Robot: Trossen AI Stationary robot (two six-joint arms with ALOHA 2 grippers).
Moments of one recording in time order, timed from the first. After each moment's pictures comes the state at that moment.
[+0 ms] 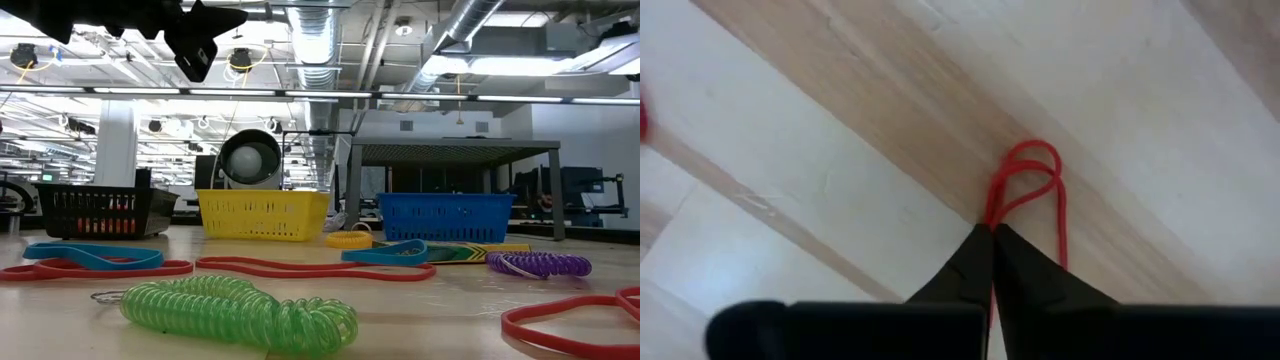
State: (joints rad) left arm -0.27 1.11 0.45 0.55 -0.10 -0.29; right arm 0.90 1.80 1.01 -0.84 0.05 1.75
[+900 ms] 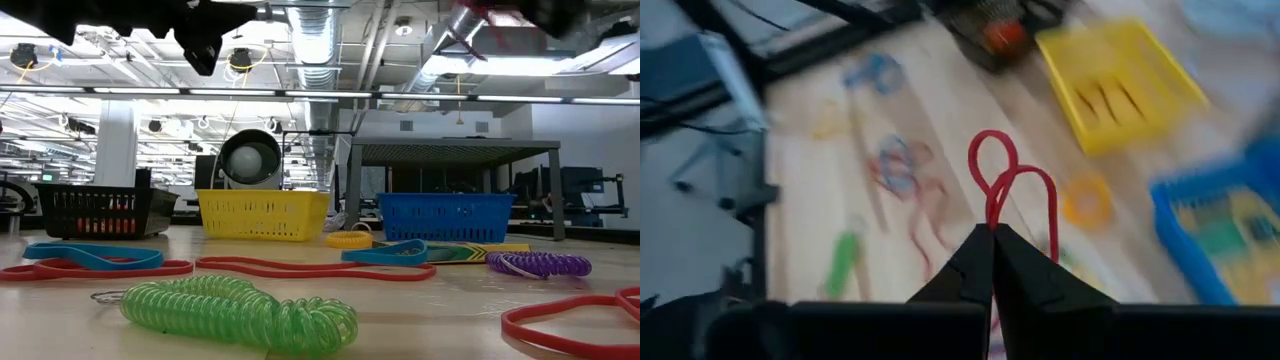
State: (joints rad) left arm -0.27 1.15 0.45 0.64 -0.13 -0.18; right arm 0.67 1.38 1.01 -0.42 0.68 0.85
